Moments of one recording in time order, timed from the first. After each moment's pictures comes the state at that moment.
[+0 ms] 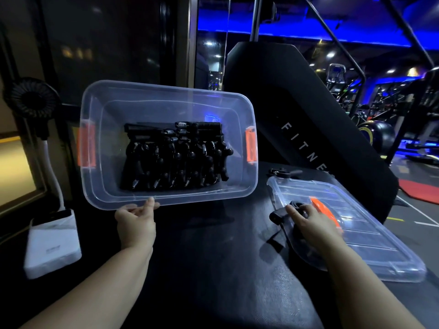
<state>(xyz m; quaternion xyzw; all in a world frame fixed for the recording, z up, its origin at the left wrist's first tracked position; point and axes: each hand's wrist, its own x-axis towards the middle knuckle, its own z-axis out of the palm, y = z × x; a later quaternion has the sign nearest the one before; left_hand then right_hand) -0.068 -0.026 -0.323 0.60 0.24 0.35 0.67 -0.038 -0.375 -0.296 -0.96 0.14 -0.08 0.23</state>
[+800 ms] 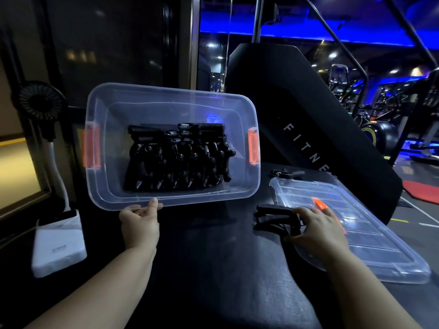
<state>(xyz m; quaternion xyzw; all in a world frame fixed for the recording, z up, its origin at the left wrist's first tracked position) -0.063 -0.021 -0.330 0.61 0.23 0.34 0.68 -0.053 -0.372 -0.298 -0.98 0.02 -0.17 0.07</state>
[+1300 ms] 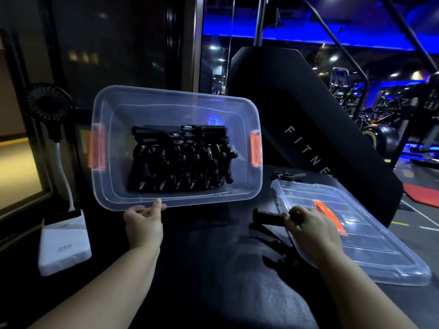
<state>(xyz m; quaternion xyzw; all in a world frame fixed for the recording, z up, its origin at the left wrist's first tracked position) -0.066 -0.022 -0.327 0.61 0.24 0.34 0.68 -0.059 -0.353 -0.293 -0.96 -0.02 -0.27 0.11</state>
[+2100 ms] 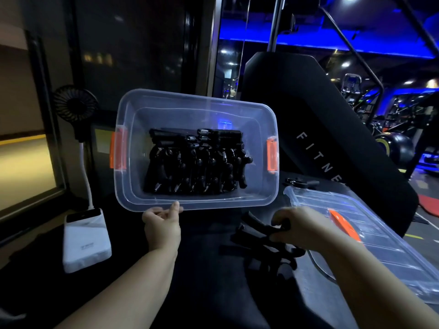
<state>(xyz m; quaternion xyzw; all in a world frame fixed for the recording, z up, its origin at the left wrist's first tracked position) -0.072 -0.025 -0.320 0.59 0.22 0.33 0.71 -0.064 -0.296 -0.237 -0.99 -0.15 -0.04 0.01</state>
